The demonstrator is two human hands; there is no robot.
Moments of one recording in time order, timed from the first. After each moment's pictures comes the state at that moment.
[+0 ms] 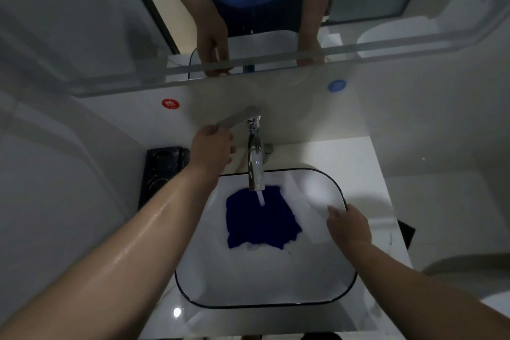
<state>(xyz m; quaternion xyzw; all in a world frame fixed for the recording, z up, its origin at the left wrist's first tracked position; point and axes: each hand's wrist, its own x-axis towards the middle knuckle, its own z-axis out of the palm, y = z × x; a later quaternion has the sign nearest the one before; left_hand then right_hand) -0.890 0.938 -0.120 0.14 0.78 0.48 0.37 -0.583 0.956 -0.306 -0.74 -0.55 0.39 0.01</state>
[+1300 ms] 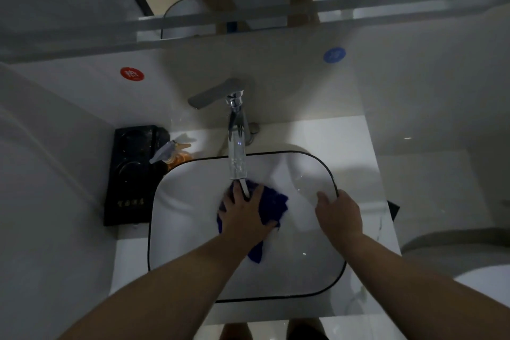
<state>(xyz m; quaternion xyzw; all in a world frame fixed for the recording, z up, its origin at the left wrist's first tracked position) -0.782 0.855 -0.330 0.47 0.82 -0.08 0.32 -0.582 0.958 -0.311 -0.74 -0.55 0.37 0.03</state>
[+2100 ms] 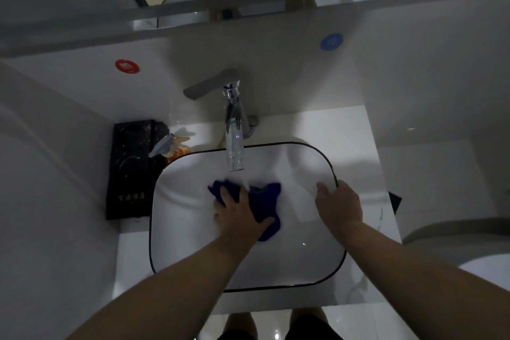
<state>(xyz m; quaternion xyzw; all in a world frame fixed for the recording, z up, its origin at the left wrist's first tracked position) -0.777 0.832 -0.330 0.39 0.86 -0.11 0.32 -0.583 0.958 -0.308 -0.75 -0.55 0.37 0.03</state>
